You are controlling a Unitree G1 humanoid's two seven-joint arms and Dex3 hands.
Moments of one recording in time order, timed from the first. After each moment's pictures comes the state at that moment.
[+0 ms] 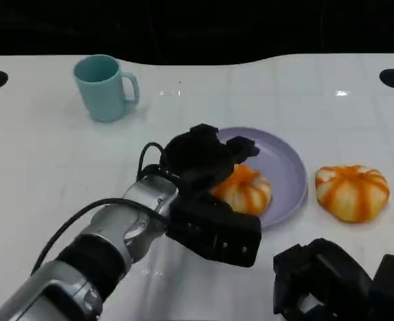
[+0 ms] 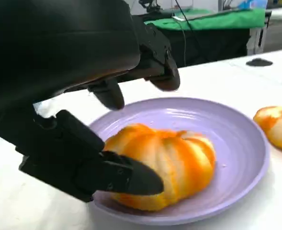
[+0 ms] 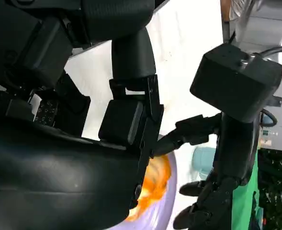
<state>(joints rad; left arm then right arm) -0.76 0.07 -0.66 0.79 0.86 -0.18 0.13 0.01 -0.08 0.13 0.27 0.11 -0.29 0.52</state>
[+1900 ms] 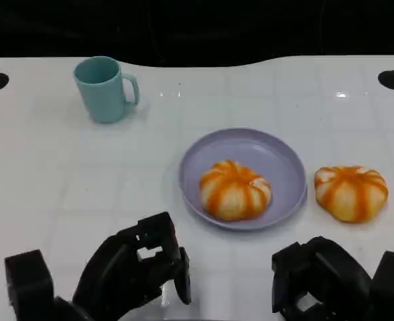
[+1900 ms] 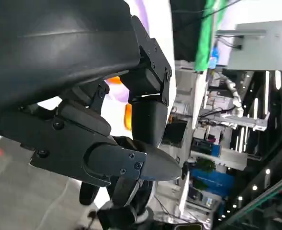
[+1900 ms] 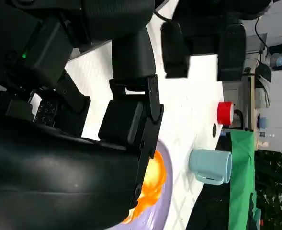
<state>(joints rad) 0.05 0.04 -0.13 0.19 -0.47 -0.17 -0.62 0.02 -0.08 0.13 0.23 0.12 -0.25 0.52</state>
